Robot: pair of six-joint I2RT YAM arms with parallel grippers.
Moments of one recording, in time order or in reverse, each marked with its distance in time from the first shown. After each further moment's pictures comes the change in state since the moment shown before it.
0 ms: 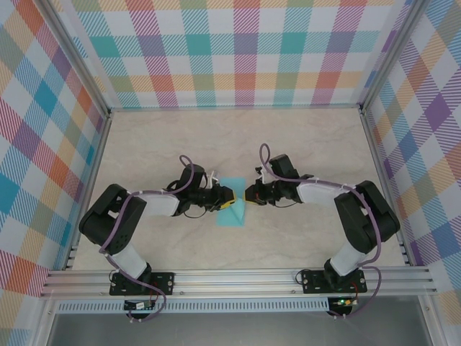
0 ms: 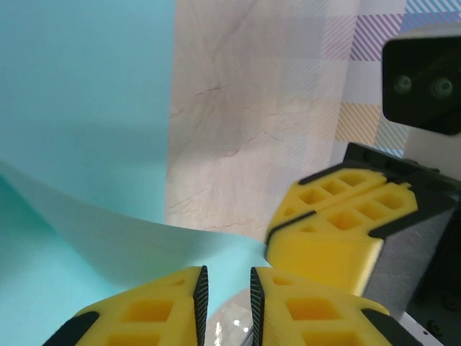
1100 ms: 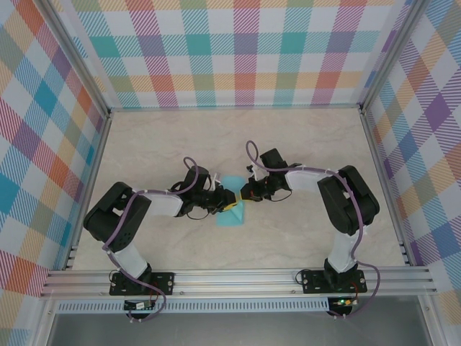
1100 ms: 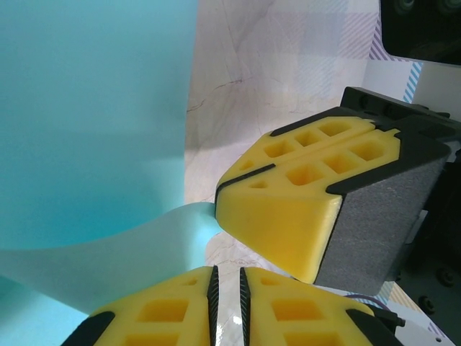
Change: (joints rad) left arm -0.033 0.050 0.010 0.001 -0.034 -0.022; right arm 0.000 0.191 0.178 -0.167 -0.011 -0.193
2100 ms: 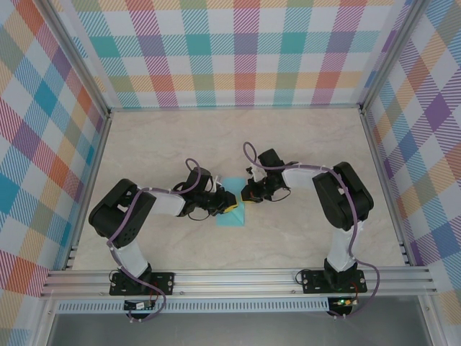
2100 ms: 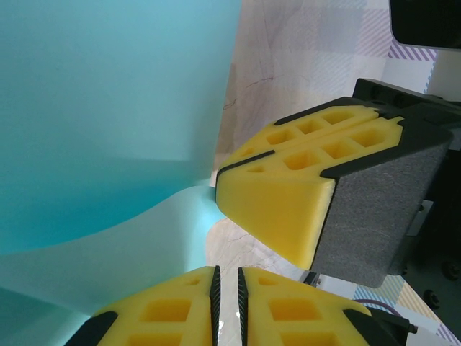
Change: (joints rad) left arm -0.005 0.045 0.009 0.000 -0.002 0.000; right arm 0.000 0.059 0.047 -0.063 0.035 -0.027
